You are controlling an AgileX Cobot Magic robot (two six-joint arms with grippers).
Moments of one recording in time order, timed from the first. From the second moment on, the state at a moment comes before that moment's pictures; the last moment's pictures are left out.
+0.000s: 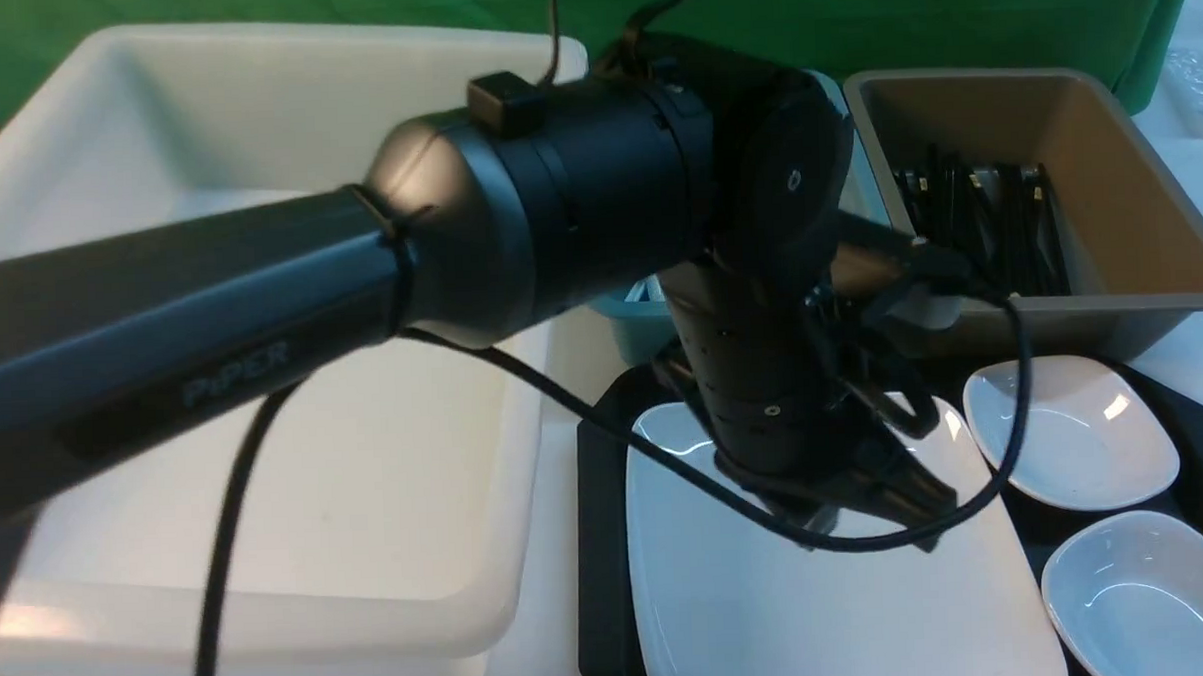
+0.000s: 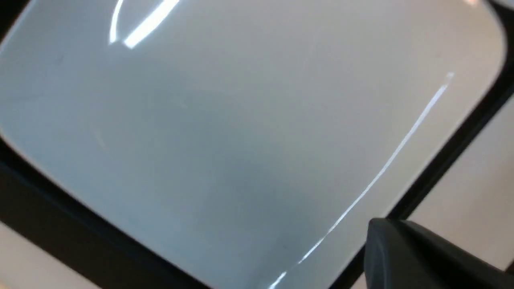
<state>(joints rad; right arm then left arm) -0.06 0.99 -0.88 0.42 1.07 -0.45 -0.89 1.88 -1.68 -0.18 1.13 0.04</state>
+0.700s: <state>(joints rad) 0.37 1.31 -0.65 -0.14 0.76 0.00 -0.90 1.49 -1.17 -0.46 0.50 0.37</state>
